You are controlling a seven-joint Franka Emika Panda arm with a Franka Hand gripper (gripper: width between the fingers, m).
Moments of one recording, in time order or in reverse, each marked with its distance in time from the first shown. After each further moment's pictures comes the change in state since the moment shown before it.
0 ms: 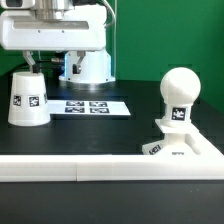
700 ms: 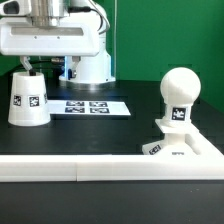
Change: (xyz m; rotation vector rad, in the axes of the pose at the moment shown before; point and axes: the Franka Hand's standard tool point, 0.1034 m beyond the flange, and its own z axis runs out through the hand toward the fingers) arm -0.023 0.014 0.018 -0.005 0.006 0.000
